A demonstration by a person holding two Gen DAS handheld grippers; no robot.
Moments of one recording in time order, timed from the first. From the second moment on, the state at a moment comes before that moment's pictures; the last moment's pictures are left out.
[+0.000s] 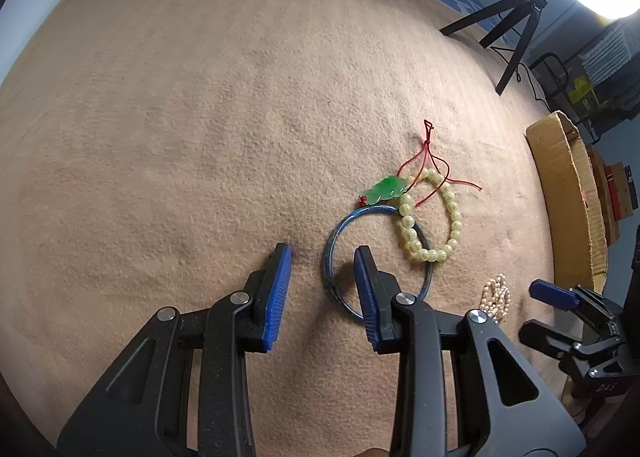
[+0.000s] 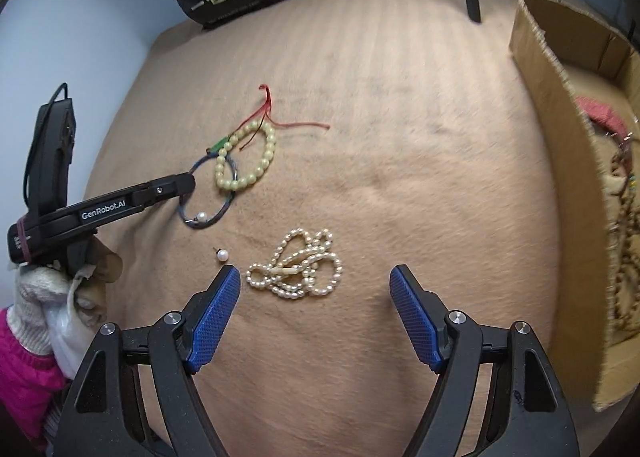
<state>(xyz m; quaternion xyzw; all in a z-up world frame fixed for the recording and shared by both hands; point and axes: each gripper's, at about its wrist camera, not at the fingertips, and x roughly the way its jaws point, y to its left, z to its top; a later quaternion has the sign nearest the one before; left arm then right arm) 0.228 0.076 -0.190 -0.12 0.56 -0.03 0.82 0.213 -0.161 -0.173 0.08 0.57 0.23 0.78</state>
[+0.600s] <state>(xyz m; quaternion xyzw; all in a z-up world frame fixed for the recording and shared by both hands) 0.233 0.075 -0.193 -0.11 0.55 -0.02 0.83 0.204 -0.114 -0.188 -0.05 0.55 0.19 0.81</state>
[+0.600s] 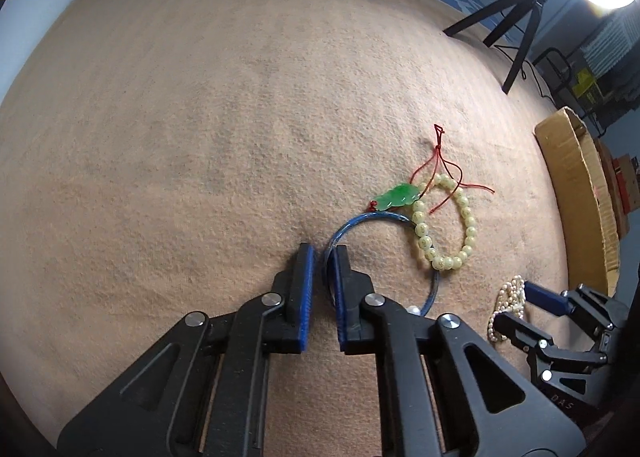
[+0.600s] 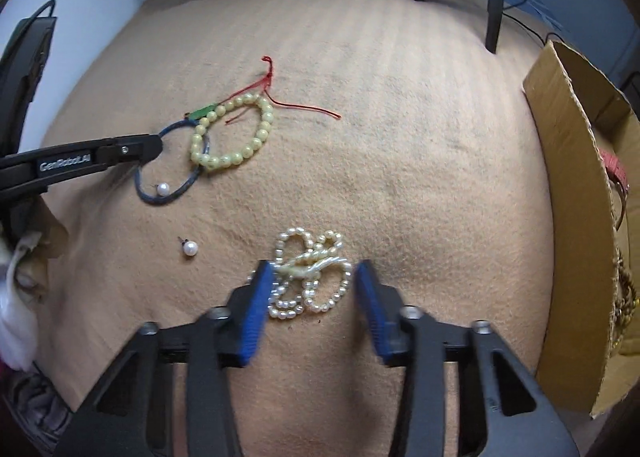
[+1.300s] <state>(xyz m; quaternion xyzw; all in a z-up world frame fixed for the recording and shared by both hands) 0.215 0.070 -0.154 -0.15 0.52 -0.07 0.84 0.205 -0.145 -0.158 0.00 0.53 0.24 0.81</state>
